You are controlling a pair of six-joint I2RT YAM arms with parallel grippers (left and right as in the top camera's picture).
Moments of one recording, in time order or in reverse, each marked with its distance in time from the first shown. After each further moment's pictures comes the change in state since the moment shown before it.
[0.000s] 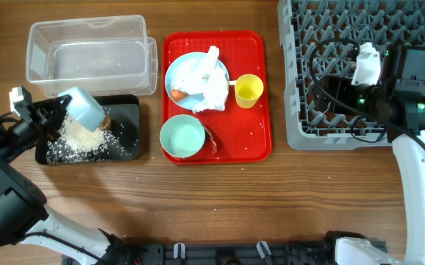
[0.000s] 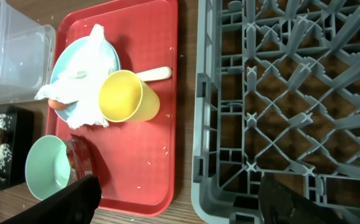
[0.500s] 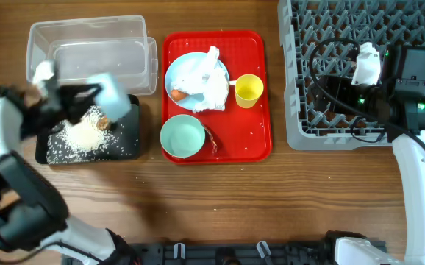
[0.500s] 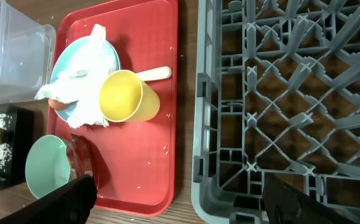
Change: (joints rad) left arm -0.220 -0.132 0.048 -0.072 -0.057 0.132; right arm 0.000 0.000 0.000 0.000 0.000 0.000
